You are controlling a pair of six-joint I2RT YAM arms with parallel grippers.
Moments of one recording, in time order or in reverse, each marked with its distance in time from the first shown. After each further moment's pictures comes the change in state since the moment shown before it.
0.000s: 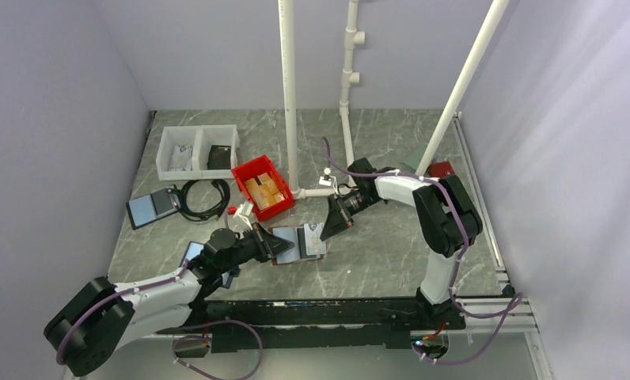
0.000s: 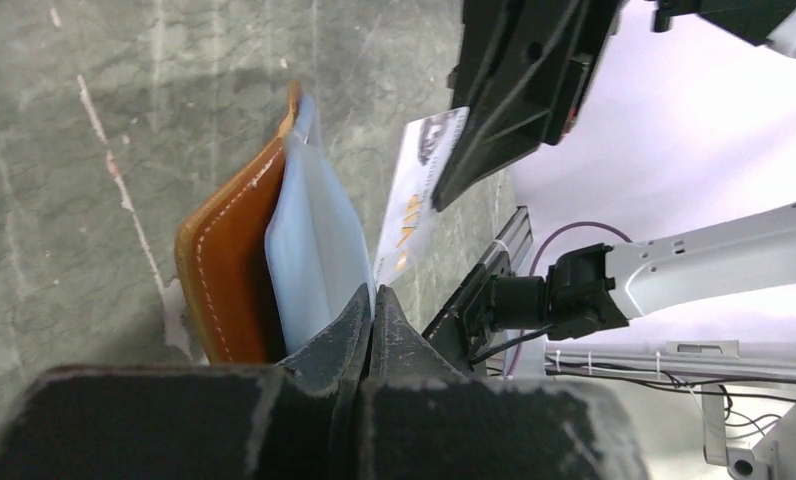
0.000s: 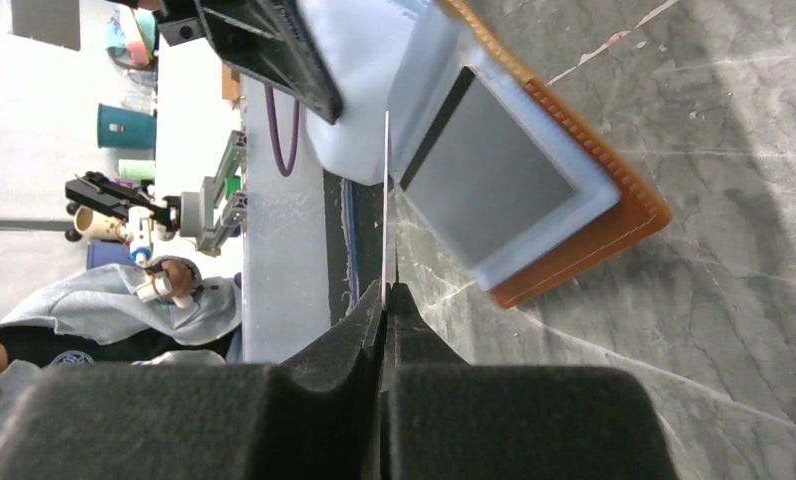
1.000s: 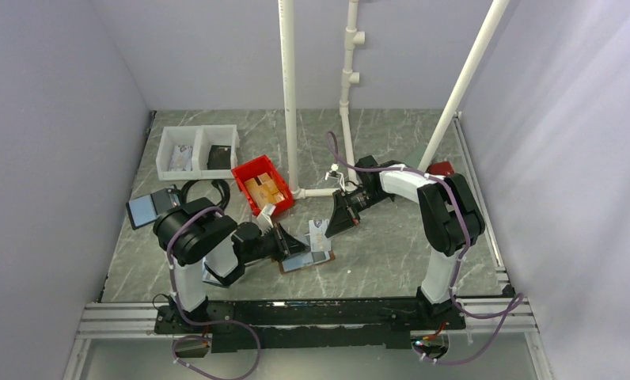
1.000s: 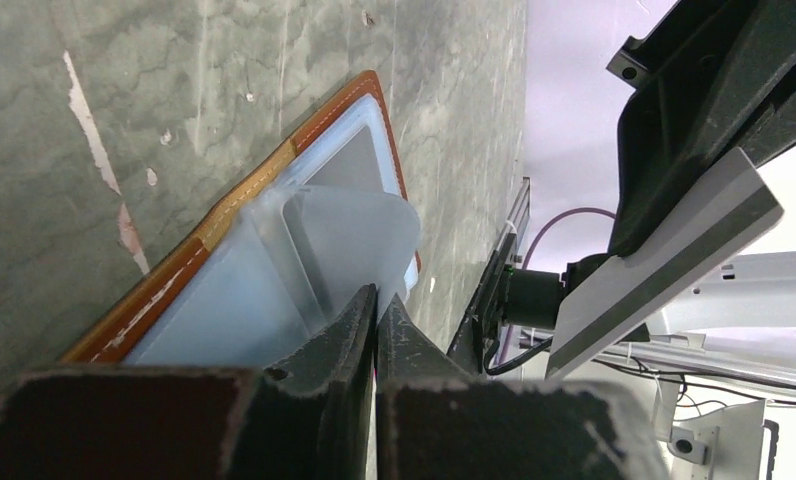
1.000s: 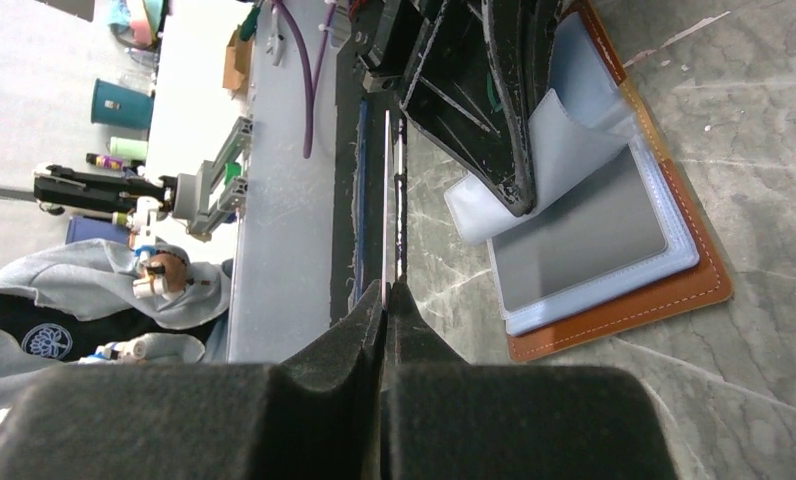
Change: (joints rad) left arm 0.006 0.898 0.118 0.682 0.157 -0.127; right arm -0.048 0.000 0.059 -0.227 -0.058 -0.267
